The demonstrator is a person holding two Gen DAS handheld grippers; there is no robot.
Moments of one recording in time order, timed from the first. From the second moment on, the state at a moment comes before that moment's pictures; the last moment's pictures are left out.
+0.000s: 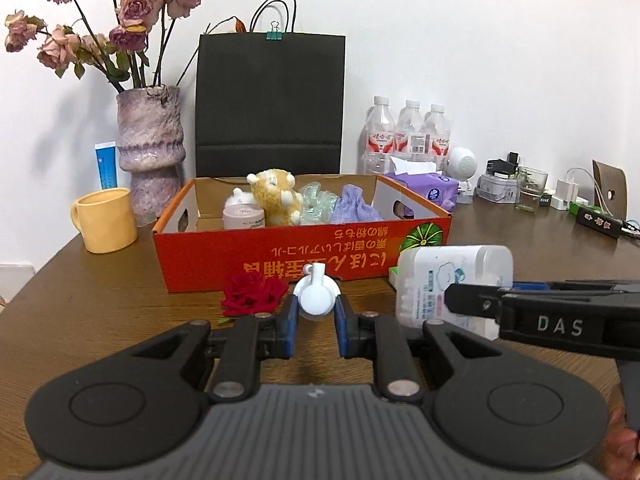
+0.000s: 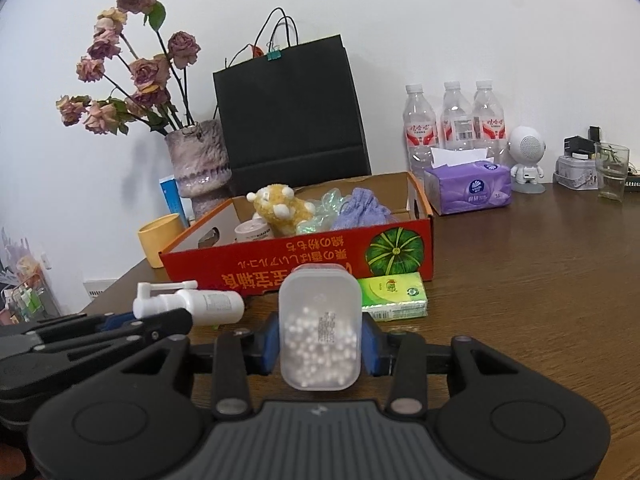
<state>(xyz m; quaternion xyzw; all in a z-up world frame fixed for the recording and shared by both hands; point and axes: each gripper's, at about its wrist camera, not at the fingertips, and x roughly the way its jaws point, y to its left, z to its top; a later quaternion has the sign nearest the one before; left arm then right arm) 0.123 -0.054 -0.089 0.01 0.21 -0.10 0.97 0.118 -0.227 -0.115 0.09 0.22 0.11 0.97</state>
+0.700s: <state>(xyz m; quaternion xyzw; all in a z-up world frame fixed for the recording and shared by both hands) 0.105 -0.017 0.008 -0.03 0.19 -0.14 0.97 0.106 -0.250 -0.018 0.06 0.19 0.11 0.97</state>
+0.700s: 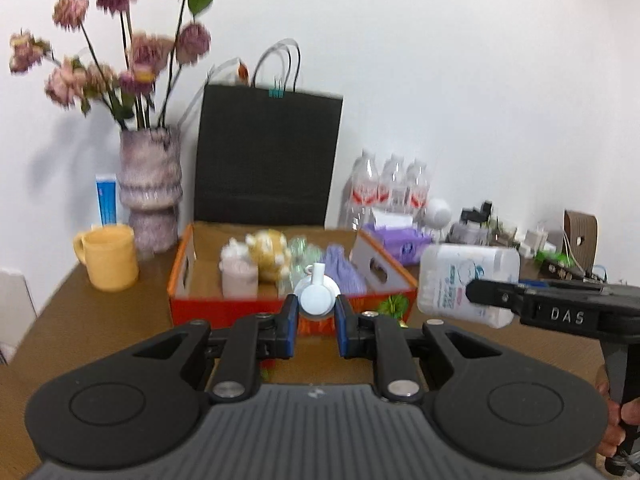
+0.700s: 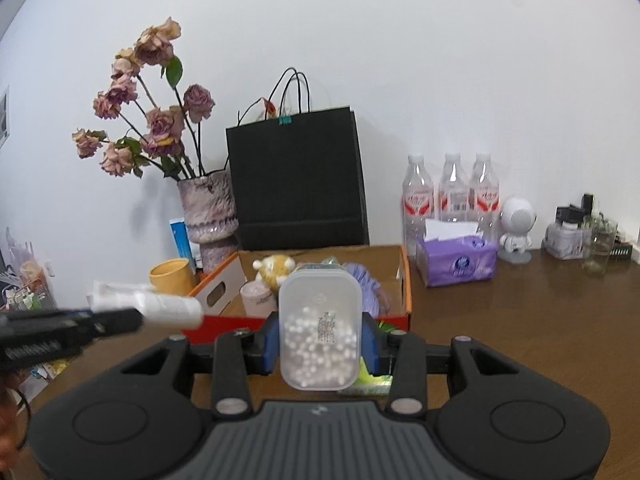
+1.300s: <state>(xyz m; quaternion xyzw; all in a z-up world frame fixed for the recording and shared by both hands) 0.150 -0.020 0.095 -0.05 0.17 -0.14 0.97 0.161 -0.240 0.073 0.03 0.19 0.12 0.97</state>
